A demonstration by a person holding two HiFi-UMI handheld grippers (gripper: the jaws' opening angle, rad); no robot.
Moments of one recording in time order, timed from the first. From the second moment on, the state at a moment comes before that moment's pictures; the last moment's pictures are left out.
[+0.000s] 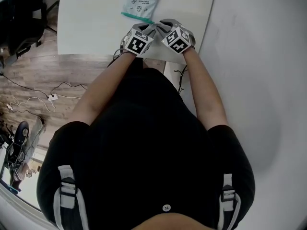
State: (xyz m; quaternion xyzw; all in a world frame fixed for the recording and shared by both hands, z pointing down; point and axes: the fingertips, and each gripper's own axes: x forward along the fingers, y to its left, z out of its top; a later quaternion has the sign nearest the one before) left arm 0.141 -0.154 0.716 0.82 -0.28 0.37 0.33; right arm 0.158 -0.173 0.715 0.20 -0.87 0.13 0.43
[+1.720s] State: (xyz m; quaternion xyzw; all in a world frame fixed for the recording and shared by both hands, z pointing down) left arm 0.134 -0.163 0.725 0.80 -0.31 0.40 0.33; right arm 0.151 -0.167 0.713 0.19 -0.87 0.14 0.44
